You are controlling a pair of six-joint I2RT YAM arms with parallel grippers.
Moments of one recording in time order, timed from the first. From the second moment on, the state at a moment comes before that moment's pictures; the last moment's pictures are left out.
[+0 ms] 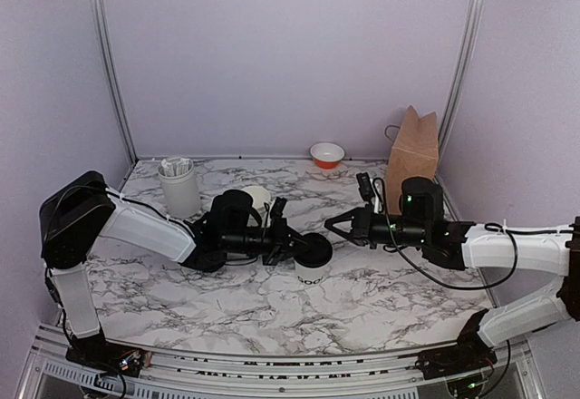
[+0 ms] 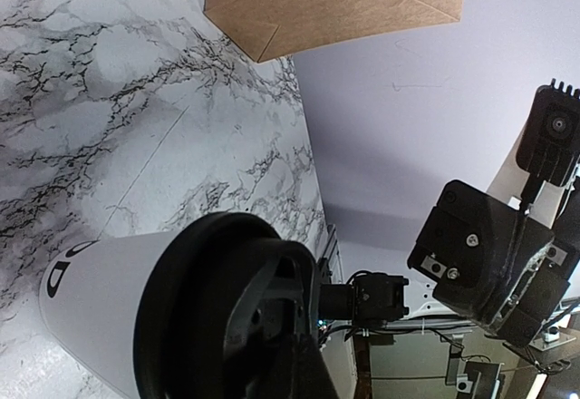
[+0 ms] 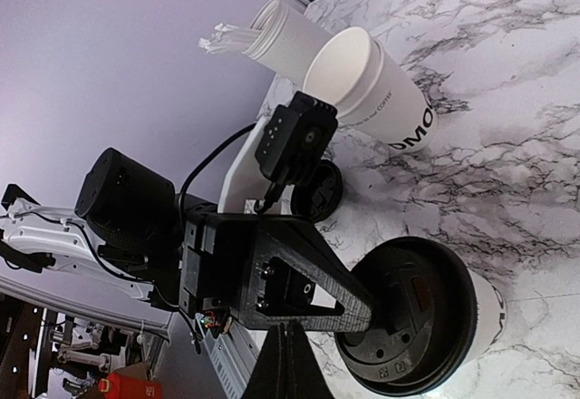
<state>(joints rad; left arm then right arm) -0.92 1.89 0.96 0.62 0.48 -1.19 0.71 1.23 0.63 0.32 -0.44 0.87</state>
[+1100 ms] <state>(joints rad) -0.91 1.65 0.95 0.49 0.40 -1.13 0.71 1.51 0.57 0.62 -0.57 0.99</state>
